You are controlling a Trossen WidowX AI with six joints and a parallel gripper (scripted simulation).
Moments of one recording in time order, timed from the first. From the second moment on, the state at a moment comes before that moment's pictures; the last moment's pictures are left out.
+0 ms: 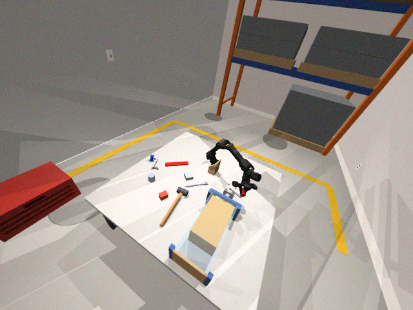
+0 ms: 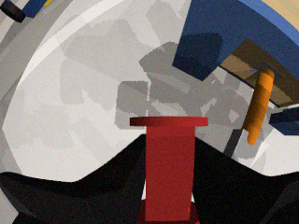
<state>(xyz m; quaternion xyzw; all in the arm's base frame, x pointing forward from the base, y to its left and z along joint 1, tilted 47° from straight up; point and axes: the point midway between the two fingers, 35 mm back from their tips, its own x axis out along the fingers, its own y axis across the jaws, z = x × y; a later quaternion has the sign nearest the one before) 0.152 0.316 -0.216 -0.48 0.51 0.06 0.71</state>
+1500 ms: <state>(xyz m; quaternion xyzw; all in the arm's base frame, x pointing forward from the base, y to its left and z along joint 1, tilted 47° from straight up) 0.077 0.298 -0.210 -0.48 0.52 0.07 0.70</state>
